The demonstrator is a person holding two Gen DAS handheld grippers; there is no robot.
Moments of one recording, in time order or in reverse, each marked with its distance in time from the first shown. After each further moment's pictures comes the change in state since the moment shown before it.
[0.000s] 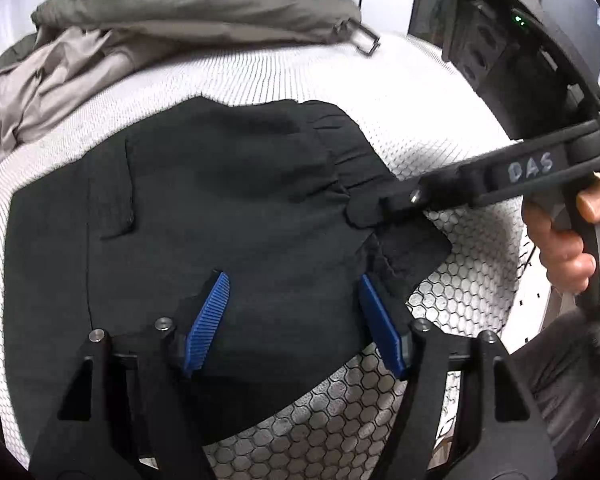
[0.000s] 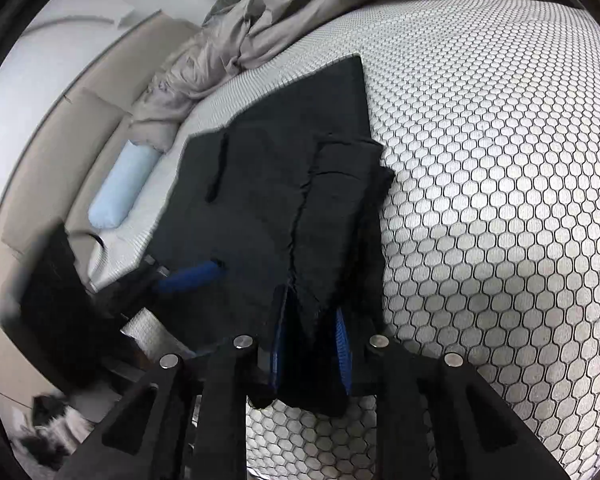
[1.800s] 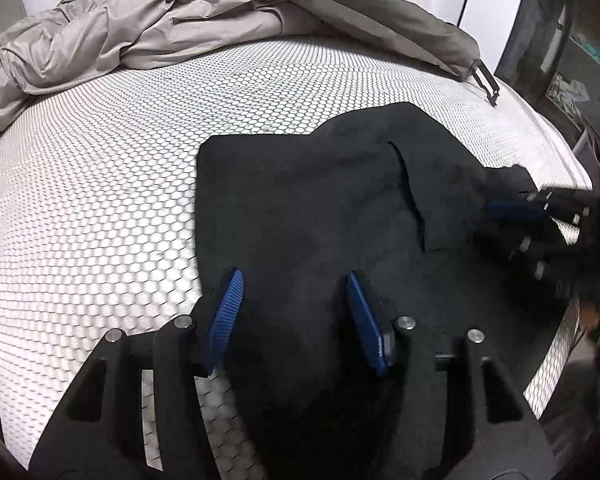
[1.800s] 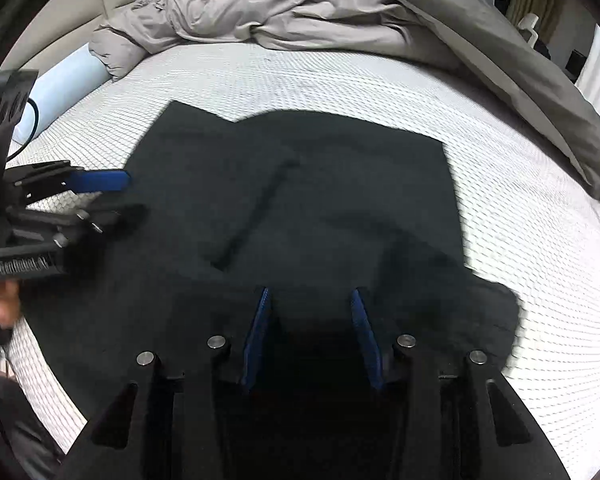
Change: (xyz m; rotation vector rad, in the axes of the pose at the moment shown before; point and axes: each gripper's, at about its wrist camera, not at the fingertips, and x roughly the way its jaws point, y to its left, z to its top) left arm -0.045 0.192 -0.027 -0.253 0.037 0.133; right arm 0.095 0.088 0.049 -0.373 0.021 -0.573
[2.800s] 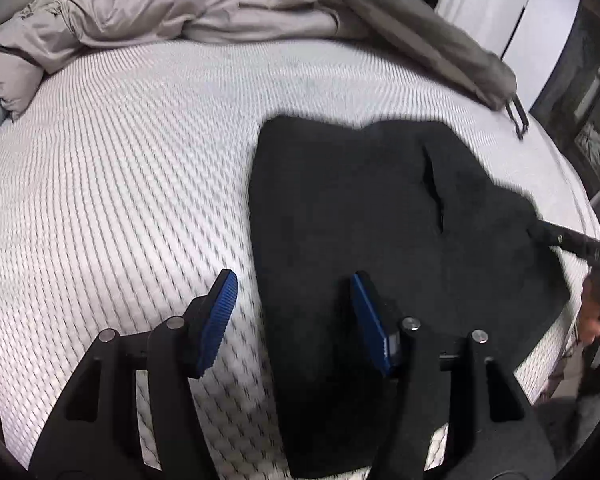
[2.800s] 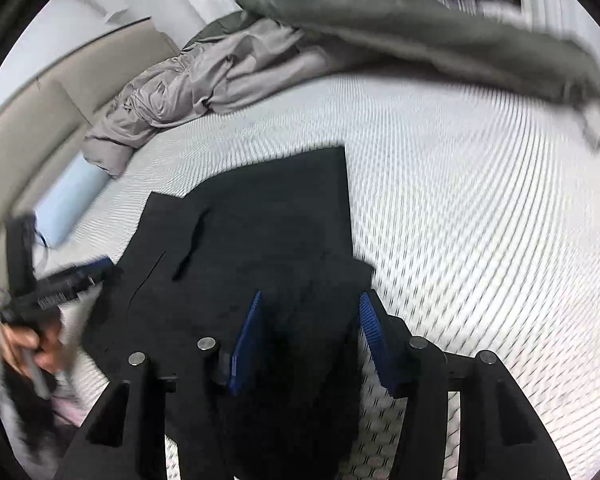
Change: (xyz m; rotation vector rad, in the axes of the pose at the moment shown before) left arm -0.034 0.014 -0.032 -0.202 0.011 0.049; right arm -0.016 -0.080 -0.032 0.358 -0.067 0.317
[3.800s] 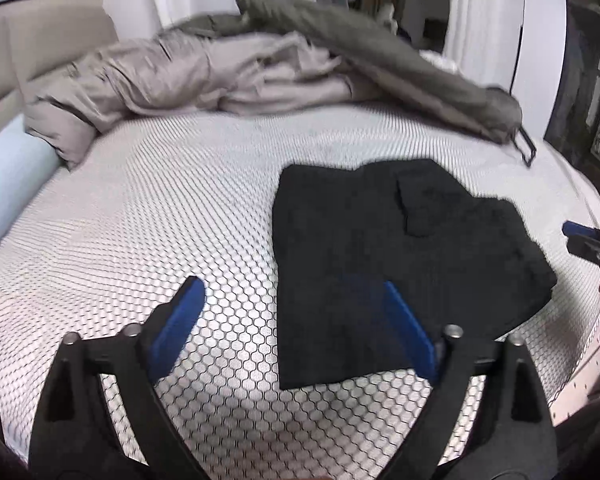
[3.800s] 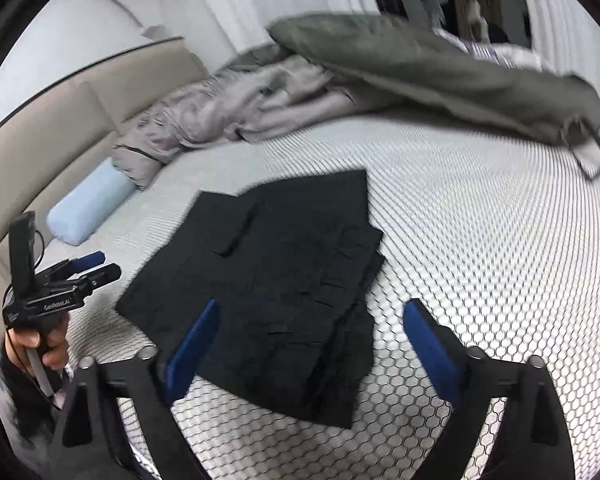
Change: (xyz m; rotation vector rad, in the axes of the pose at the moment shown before) left arm -0.087 -0.025 -0.032 0.038 -0.275 0.160; right arm 0.012 -0.010 0.092 -0.147 -0.202 0.001
